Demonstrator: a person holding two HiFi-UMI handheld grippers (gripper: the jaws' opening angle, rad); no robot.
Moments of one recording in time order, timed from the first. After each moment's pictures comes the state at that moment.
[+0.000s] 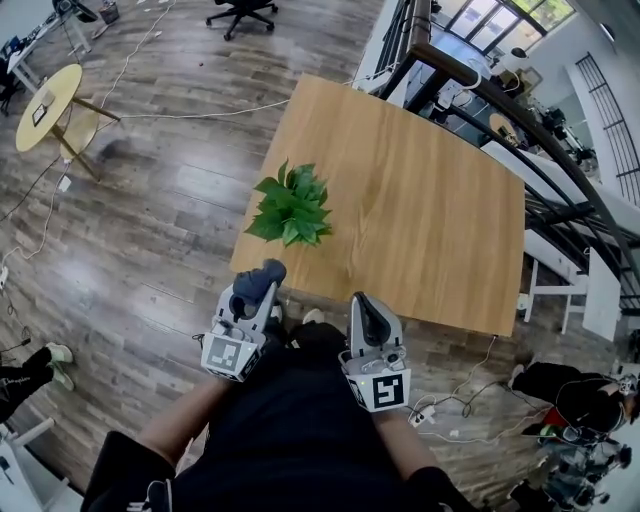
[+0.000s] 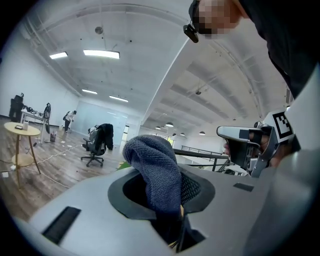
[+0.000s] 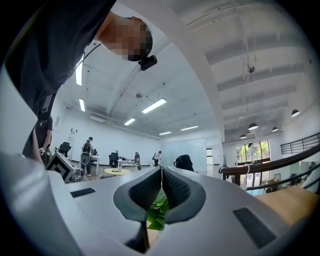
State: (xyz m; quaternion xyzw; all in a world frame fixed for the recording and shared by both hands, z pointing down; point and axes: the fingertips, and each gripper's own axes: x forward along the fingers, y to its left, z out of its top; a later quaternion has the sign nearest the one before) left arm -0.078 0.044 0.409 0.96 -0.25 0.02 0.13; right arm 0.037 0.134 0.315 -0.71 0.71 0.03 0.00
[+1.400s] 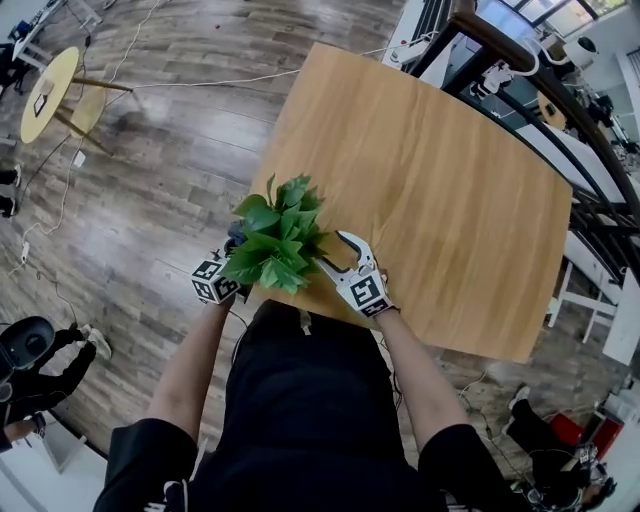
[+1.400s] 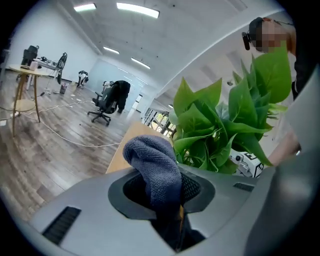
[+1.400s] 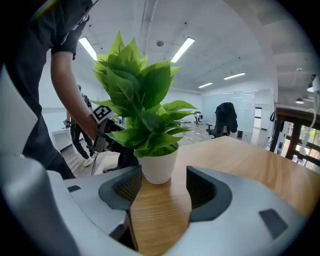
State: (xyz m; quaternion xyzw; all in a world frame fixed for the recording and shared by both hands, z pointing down) left arm -0.021 -0.118 0.641 0.91 -0.24 0.11 0.31; right arm 0.116 -0.022 0.625 -0.48 0.84 -0.13 -0.21
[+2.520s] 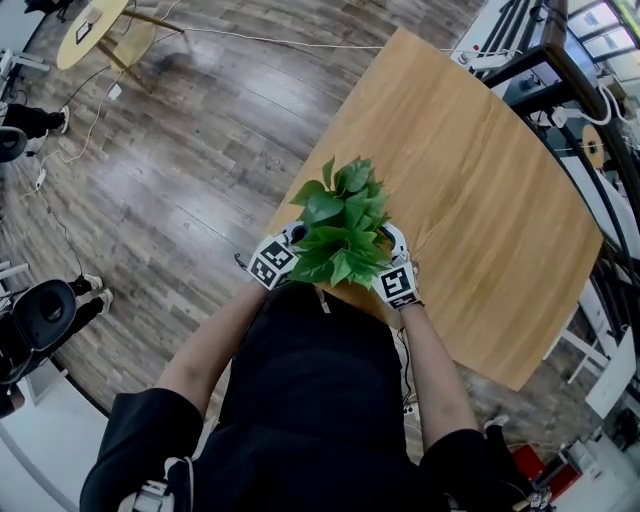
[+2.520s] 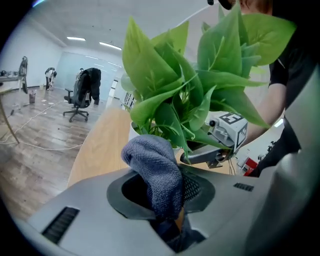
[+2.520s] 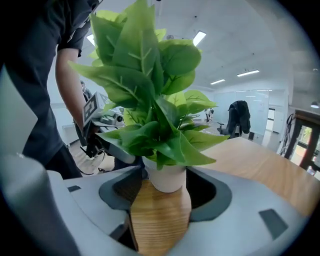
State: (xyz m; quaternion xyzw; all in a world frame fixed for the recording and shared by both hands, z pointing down) left arm 0.025 -0.045 0.655 0.94 -0.12 0.22 0.24; right arm 0.087 -0.039 0.636 -0.43 0.86 -0.12 -0.24
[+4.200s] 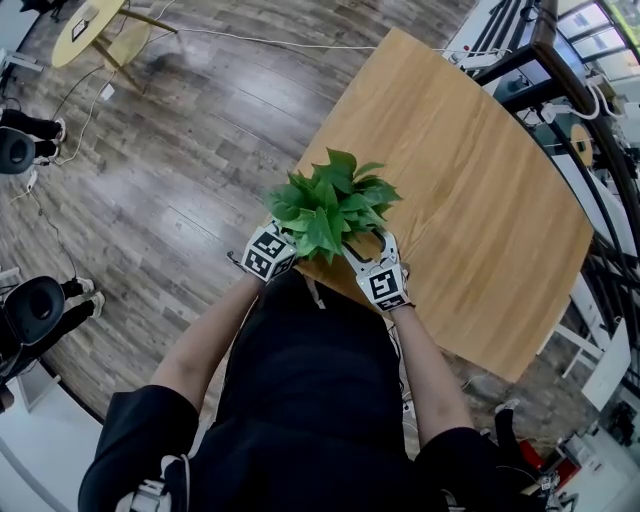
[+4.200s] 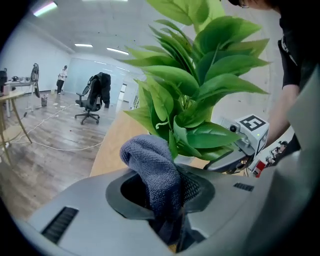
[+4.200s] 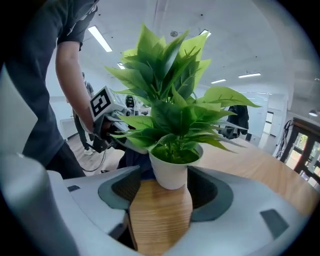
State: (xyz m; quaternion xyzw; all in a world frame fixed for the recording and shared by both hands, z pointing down) left arm 0.003 -0.066 0.655 0.93 -0.18 0.22 0.23; right arm 0.063 -0.021 0.634 -0.43 0.85 -0.11 -0.27
